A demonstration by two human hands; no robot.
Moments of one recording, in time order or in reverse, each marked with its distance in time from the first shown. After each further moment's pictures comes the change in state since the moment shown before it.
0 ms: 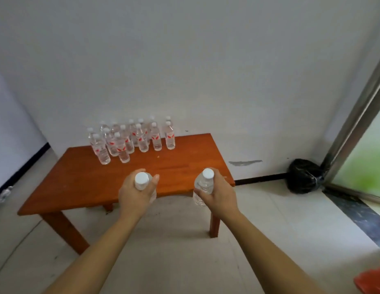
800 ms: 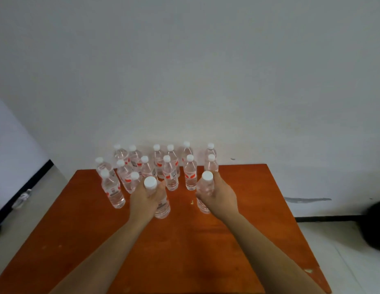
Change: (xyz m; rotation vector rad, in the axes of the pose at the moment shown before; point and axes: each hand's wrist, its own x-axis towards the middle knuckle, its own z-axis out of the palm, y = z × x) left_hand 0.429 -0.184 0.106 0.086 -0.084 -0.085; right_hand 0.445 0.004 0.267 -0.024 -0.178 0.059
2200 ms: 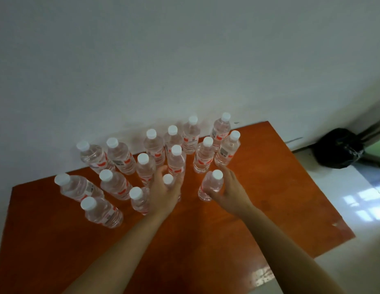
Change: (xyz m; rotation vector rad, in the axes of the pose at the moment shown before) left_hand 0.170 -0.151 0.042 -0.038 -0.474 -0.157; right_hand 0.087 0.000 0.153 -0.027 -0.094 0.398
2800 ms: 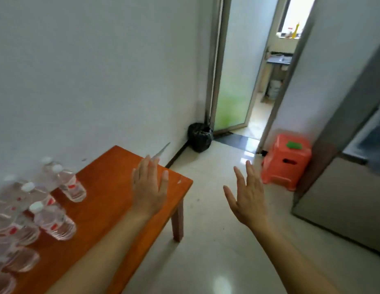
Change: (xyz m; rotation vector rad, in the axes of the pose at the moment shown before) left_hand -0.302 0.210 0.256 0.384 -0.307 0.965; right_hand -0.442 0.269 -0.220 -0.498 0.923 0.413
